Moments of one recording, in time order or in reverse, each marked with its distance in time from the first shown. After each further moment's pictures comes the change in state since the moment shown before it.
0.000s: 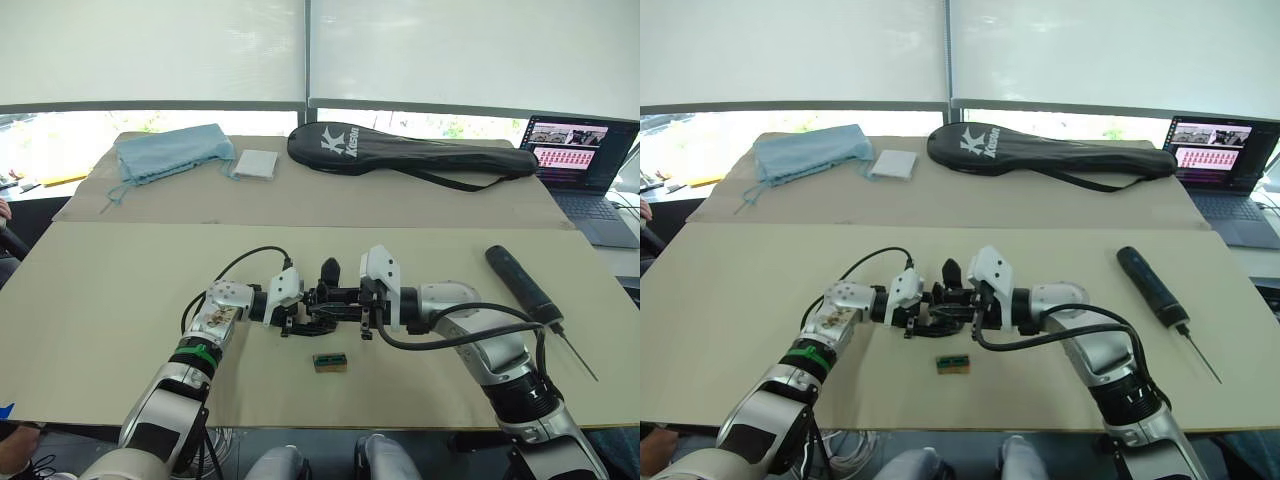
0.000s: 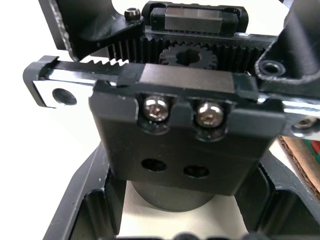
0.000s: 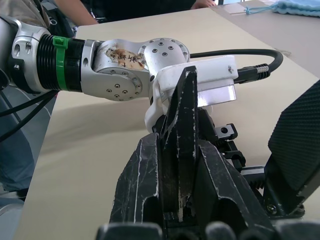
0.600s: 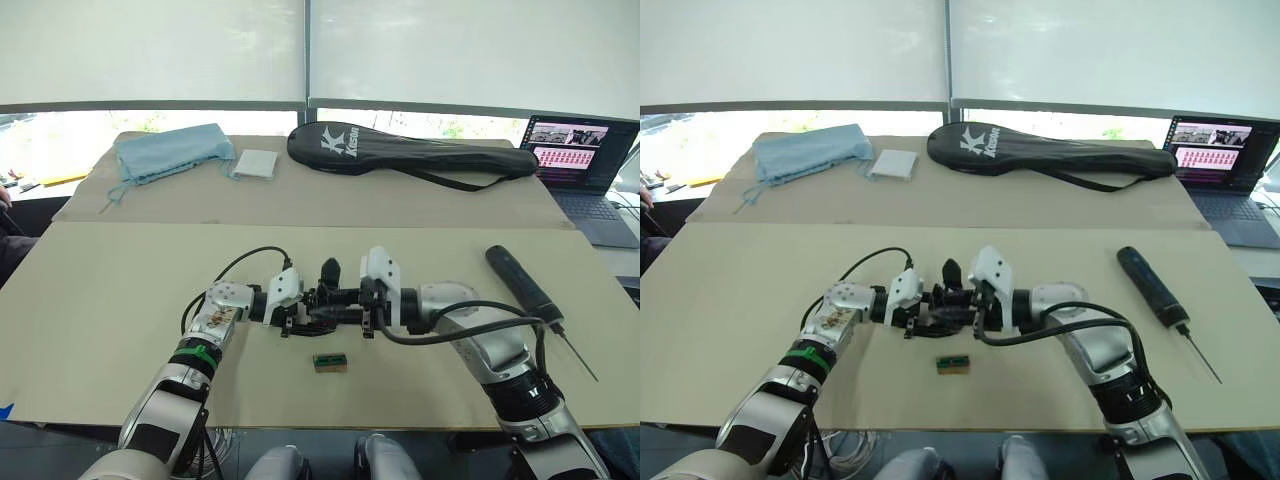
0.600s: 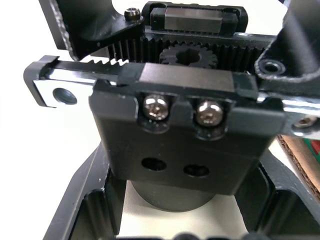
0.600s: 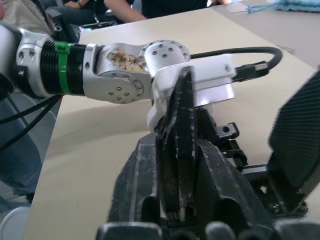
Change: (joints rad) left arm 0.006 -0.001 0.002 -0.011 -0.002 -0.003 0.002; right arm 0.005 -0.012 0.018 0.013 0.007 0.013 0.023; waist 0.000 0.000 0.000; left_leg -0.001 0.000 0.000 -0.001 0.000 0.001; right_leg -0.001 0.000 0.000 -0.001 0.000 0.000
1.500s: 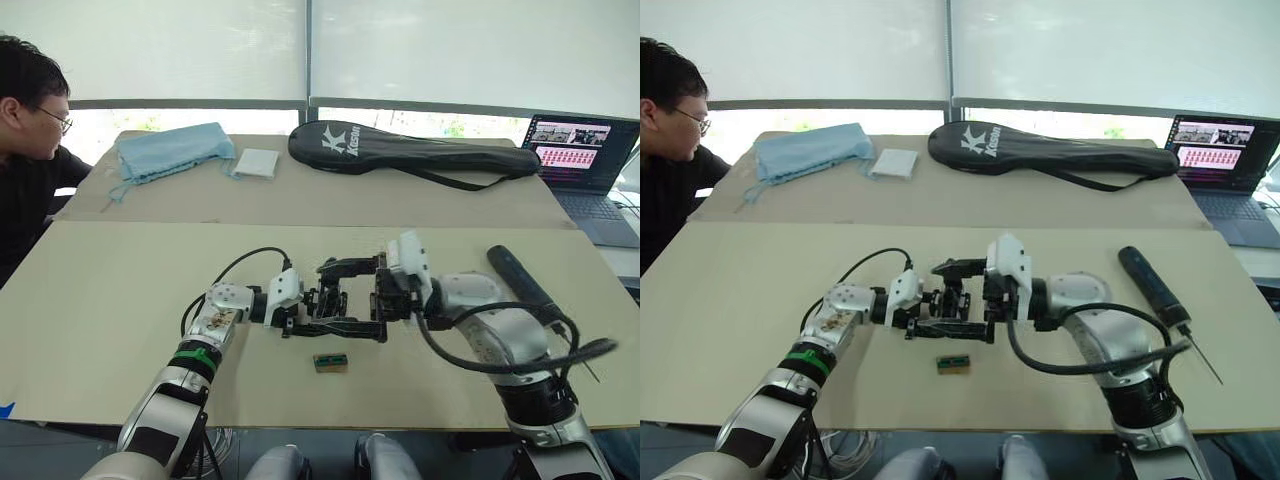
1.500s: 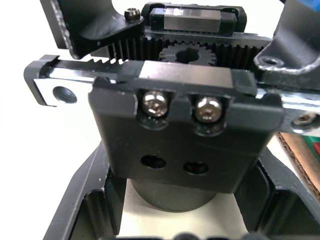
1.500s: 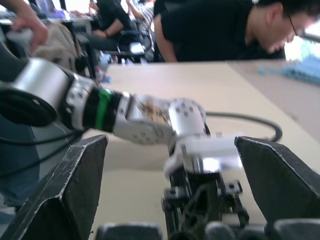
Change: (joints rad) left arm 0.016 0.004 0.002 -0.015 -0.007 0.001 0.039; right arm 0.009 0.002 -0.150 -0.145 0.149 -0.105 0.096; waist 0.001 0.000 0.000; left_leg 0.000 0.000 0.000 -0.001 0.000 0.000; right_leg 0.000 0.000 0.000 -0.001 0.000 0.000
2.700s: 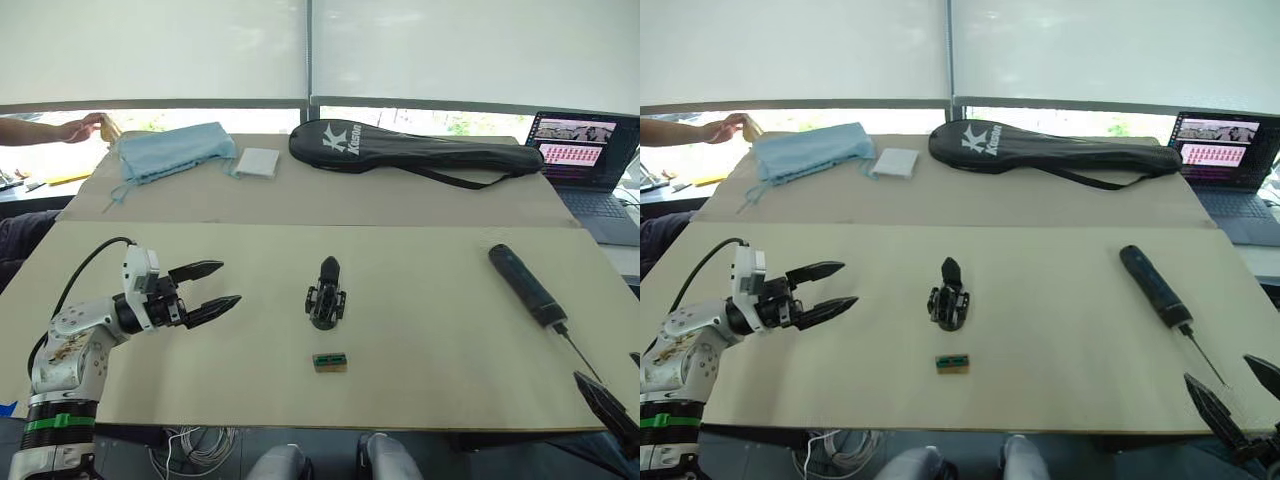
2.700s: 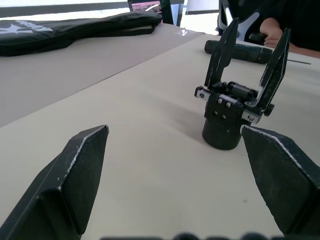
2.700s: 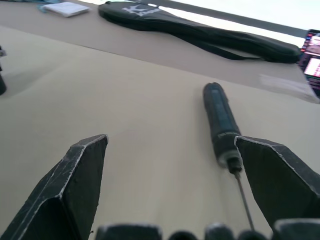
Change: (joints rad) left arm 0.416 0.360 0.465 -0.620 -0.458 0.448 0.078; right arm 1.130 0.086 -1.099 -0.153 0.113 -0.294 -0.158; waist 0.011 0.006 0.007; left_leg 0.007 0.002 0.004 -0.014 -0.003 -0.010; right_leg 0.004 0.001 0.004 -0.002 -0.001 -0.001
